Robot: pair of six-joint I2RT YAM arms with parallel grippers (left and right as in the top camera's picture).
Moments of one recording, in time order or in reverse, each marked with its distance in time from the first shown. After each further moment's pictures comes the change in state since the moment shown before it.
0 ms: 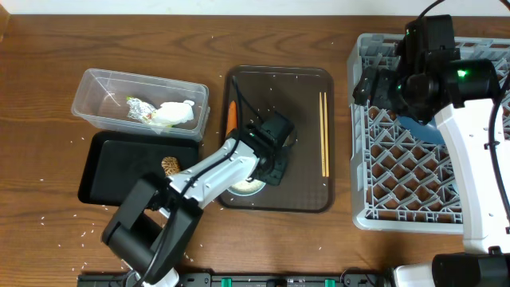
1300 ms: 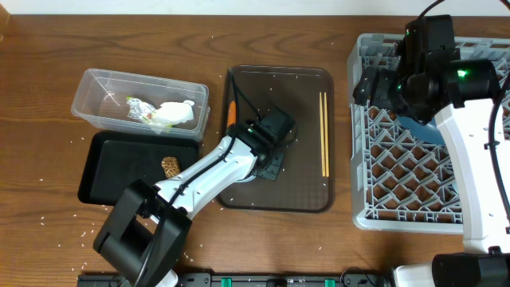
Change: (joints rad) left arm -0.001 -0.059 0.055 -0.119 -0.115 -0.014; right arm 0.000 0.000 0.000 0.000 0.000 0.000
